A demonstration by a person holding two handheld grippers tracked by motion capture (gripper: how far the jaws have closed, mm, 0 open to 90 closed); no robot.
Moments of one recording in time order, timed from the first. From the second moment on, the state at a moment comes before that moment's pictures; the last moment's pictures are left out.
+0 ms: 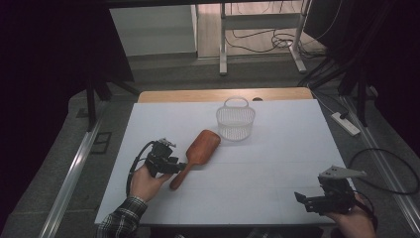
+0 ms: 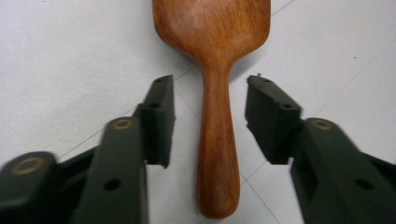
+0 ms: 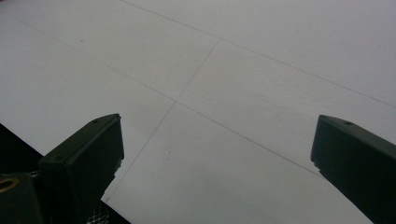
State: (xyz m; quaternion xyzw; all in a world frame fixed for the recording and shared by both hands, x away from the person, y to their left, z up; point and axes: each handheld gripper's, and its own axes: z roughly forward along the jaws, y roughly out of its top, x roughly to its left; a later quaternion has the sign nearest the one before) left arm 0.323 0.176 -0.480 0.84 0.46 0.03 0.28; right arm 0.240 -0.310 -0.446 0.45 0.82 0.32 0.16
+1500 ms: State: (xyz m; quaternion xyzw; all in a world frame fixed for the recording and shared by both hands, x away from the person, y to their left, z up) left arm 0.333 0.152 -0.487 0.85 0.44 0.04 0.28; right arm 0.241 -0.309 -0.447 0.44 0.82 0.32 0.16
